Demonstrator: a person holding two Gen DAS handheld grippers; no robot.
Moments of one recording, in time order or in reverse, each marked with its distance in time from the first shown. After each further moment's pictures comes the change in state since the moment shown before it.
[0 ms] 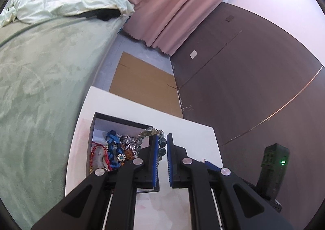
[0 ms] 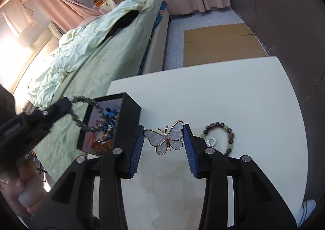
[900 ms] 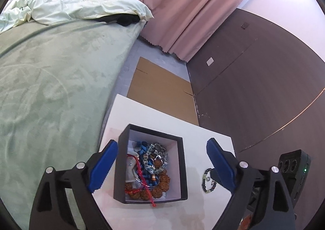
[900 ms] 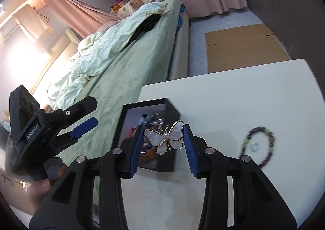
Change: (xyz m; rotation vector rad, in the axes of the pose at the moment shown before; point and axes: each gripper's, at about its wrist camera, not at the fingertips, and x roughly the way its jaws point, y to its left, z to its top) left arm -0.013 0.031 0.011 -0.030 -0.052 0.113; right arm 0.009 0.039 0.001 0.013 -0.019 0.164
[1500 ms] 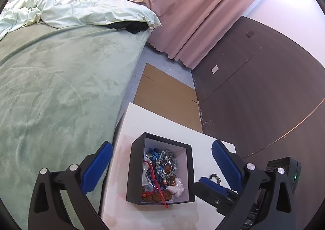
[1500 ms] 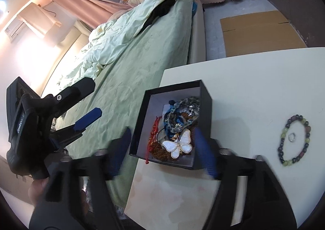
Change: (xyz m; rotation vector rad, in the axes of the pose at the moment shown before) left arm -0.018 0.017 0.008 -0.026 -0.040 0.028; right arm 0.029 0.025 -0.008 0.011 0.082 0.091
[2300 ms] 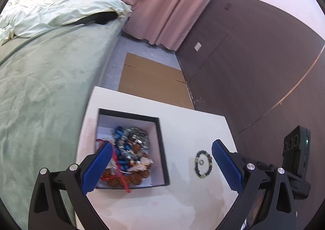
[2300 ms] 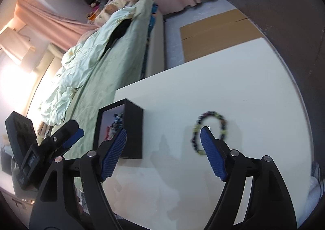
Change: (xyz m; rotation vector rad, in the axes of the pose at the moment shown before) left arm 0.028 -0.064 -0.040 0.186 0.097 -0.046; right arm -0.093 -0.088 -0.001 0.164 -0.073 -0.176
